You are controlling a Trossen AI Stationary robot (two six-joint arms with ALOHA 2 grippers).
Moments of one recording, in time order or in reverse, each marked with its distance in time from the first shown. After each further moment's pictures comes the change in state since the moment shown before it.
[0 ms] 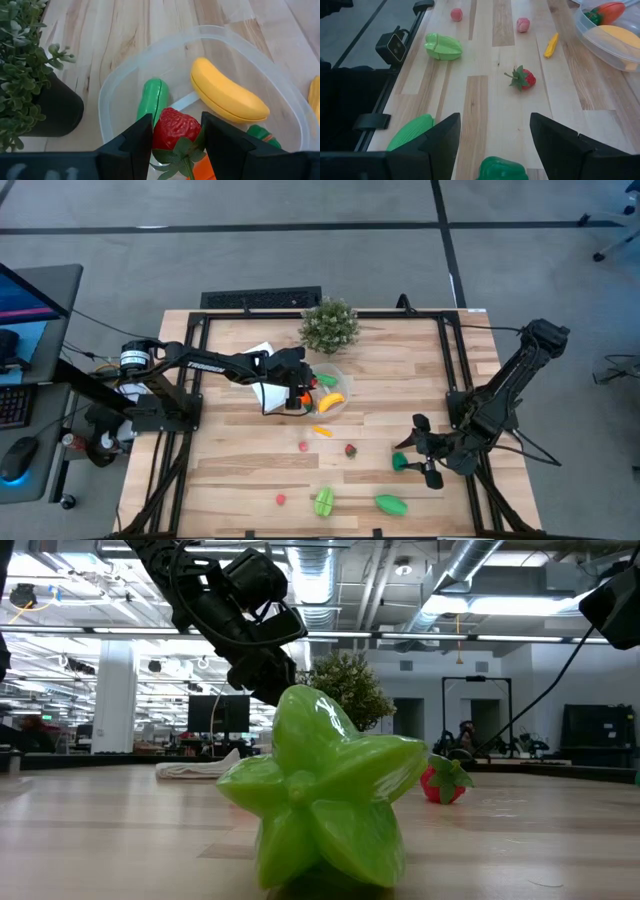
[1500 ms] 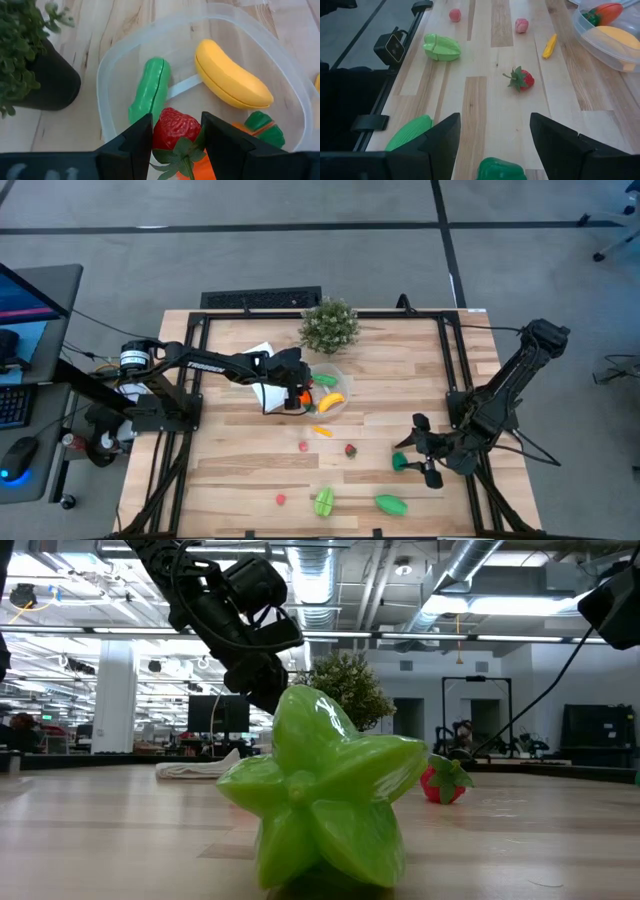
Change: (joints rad) left arm 0.001 0.000 0.000 -0.068 -0.030 -0.085; right arm -0.003 0.000 0.000 0.000 0.005 -0.002
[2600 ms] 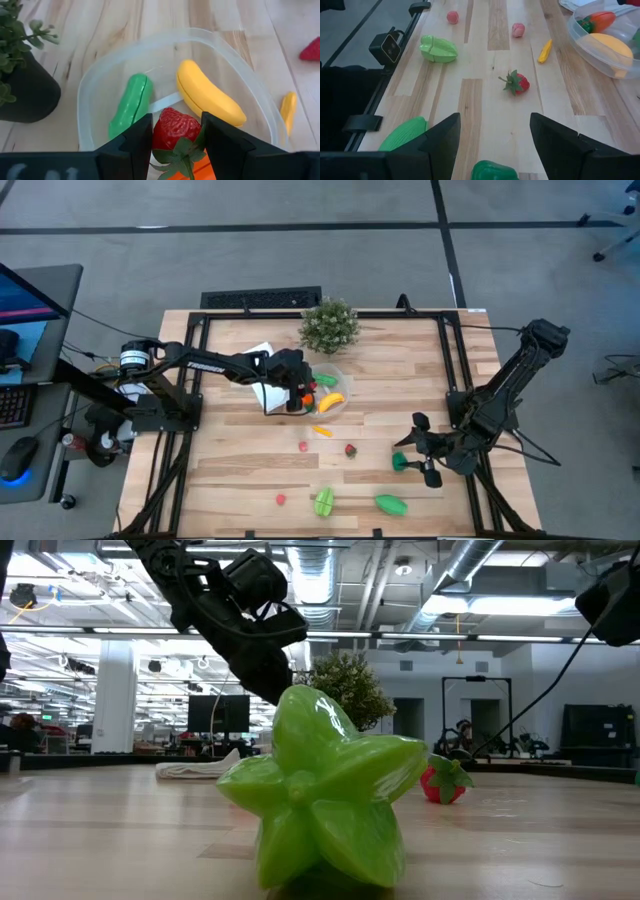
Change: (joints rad) left arm -0.002 0.000 0.000 0.051 0.089 -0.073; right arm 0.000 0.000 0.000 0.000 0.022 -0.034
